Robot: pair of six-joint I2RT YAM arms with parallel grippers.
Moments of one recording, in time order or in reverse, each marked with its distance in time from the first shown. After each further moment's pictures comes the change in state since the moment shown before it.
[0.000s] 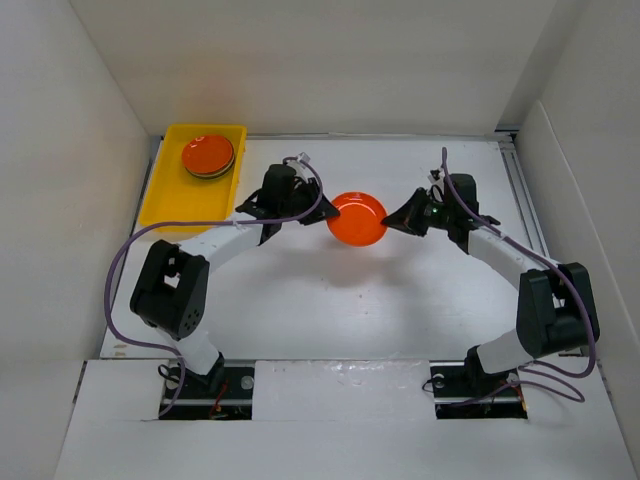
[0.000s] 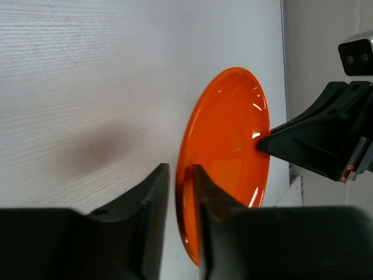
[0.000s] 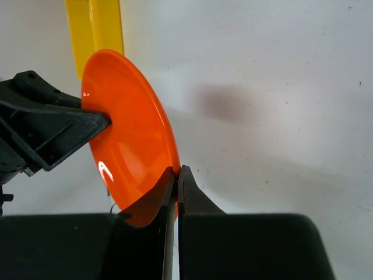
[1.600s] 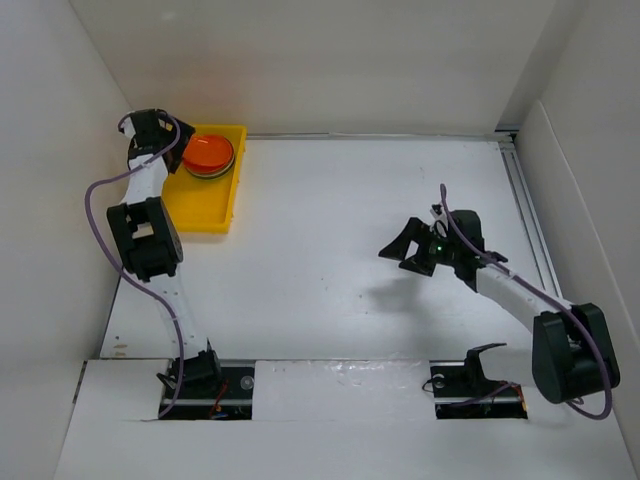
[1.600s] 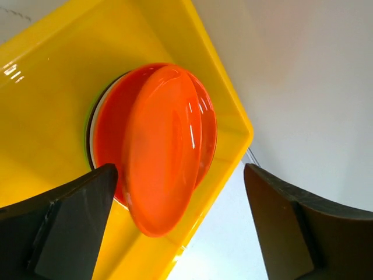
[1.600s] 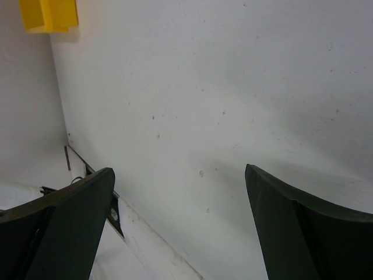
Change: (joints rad) left arm 0.743 0.513 0.764 -0.287 -0.271 -0.124; right arm 0.032 -0.216 -0.303 0.000 0.024 -0.108
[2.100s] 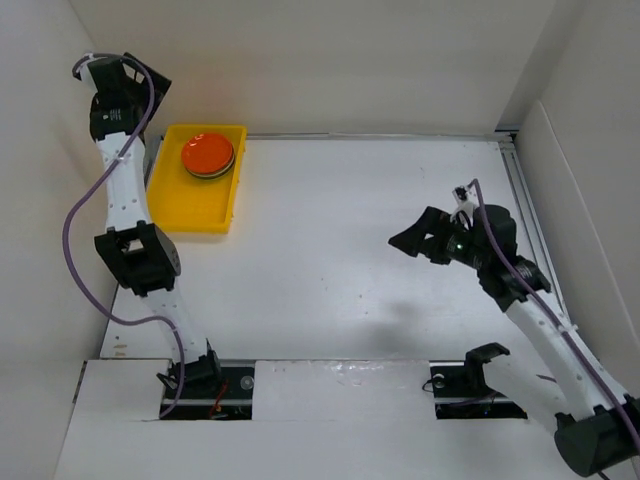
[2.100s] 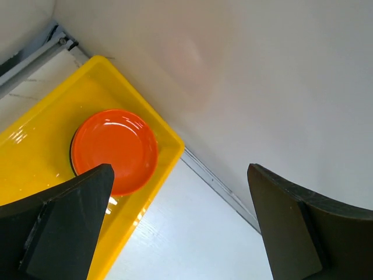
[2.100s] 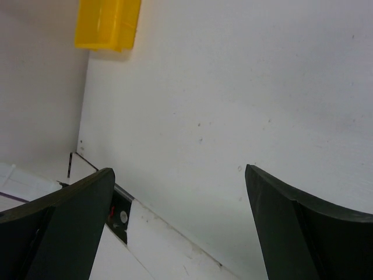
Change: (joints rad) left arm 0.005 -0.126 0.385 -0.315 -0.060 0.104; right arm 0.074 -0.376 0.162 -0.328 0.142 -0.047
